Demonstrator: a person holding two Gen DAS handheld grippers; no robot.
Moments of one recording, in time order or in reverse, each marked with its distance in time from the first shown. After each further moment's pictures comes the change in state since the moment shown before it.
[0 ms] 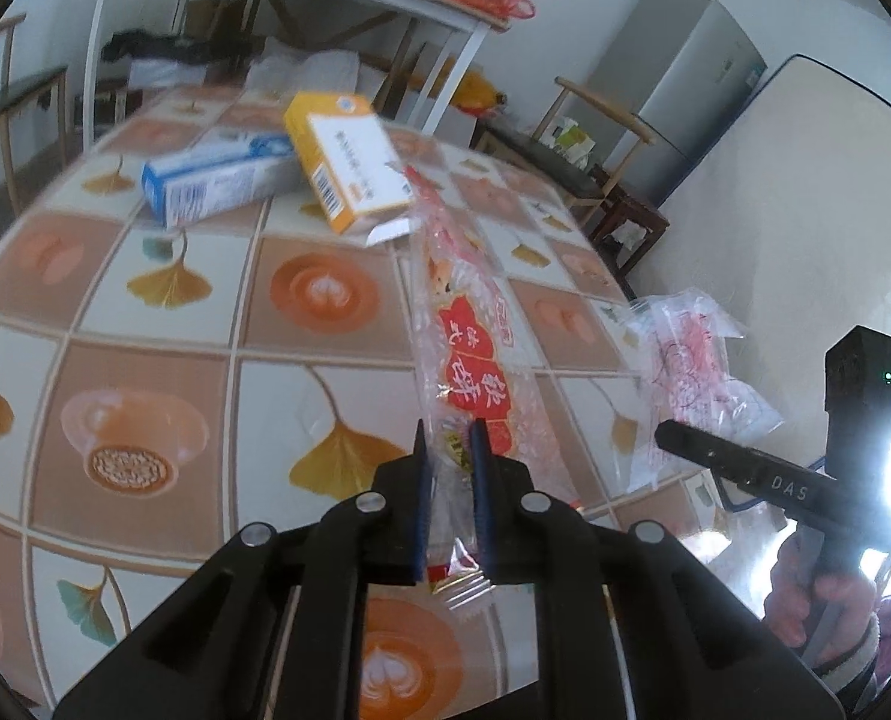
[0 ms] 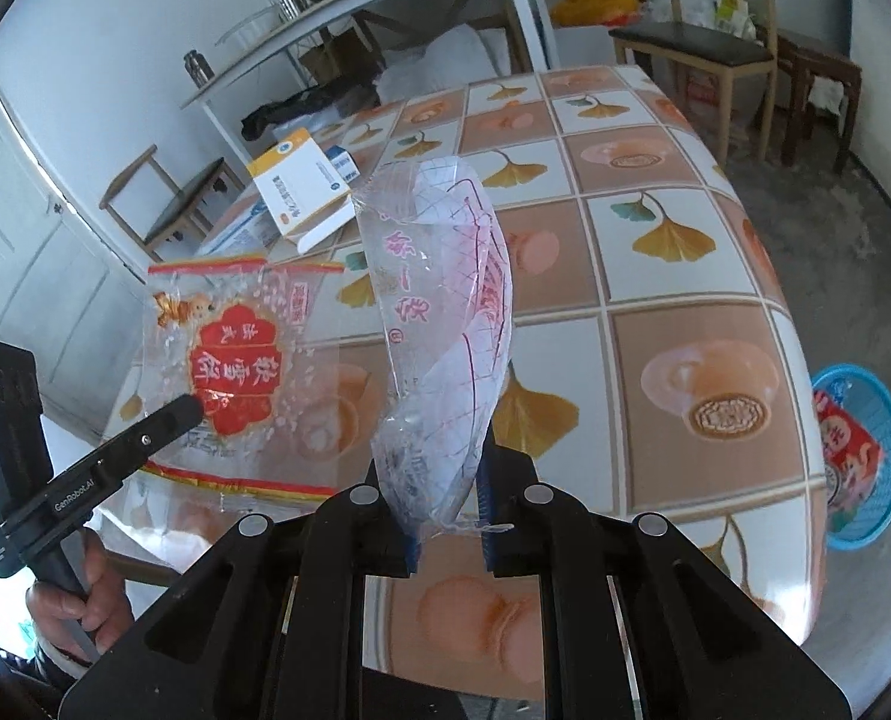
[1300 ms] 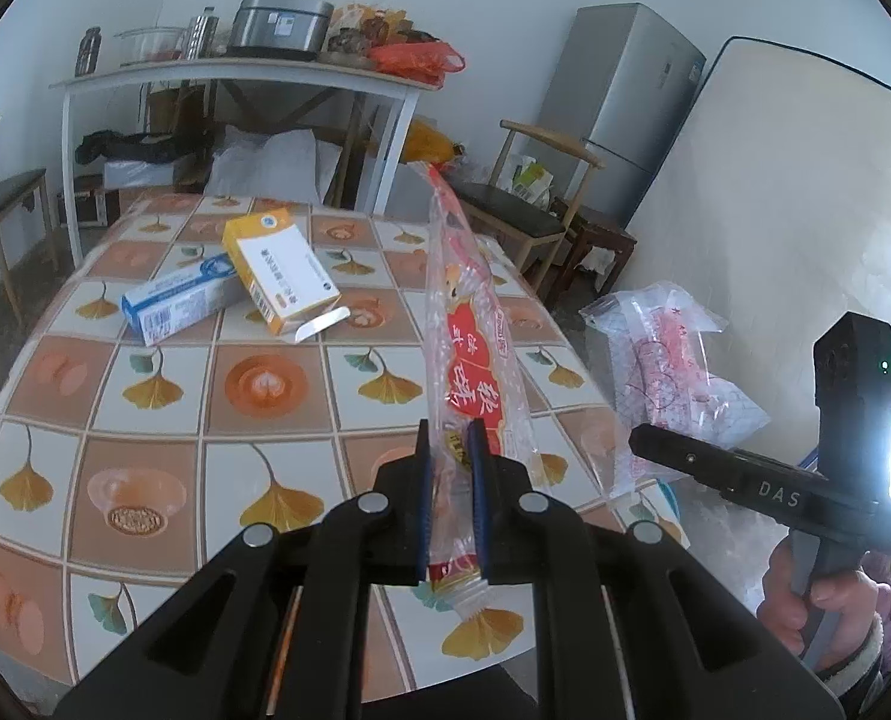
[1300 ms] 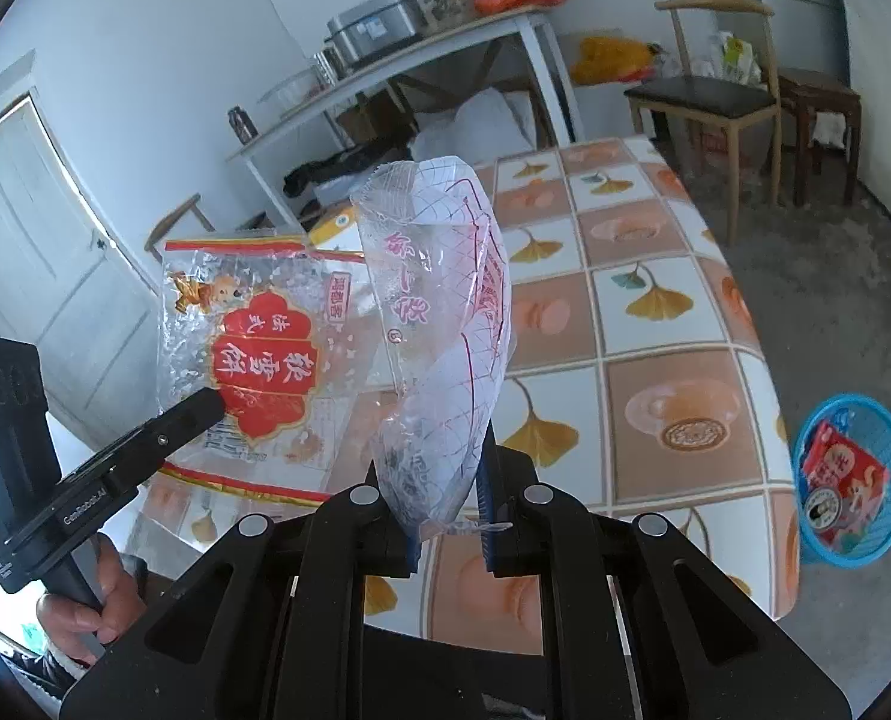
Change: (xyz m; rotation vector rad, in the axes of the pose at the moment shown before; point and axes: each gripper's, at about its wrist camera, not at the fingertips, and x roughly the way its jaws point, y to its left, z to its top) left arm -0.045 -0.068 0.007 0.151 -0.133 0.011; right arm -0.066 -0.007 -0.007 -0.012 -0.154 0.092
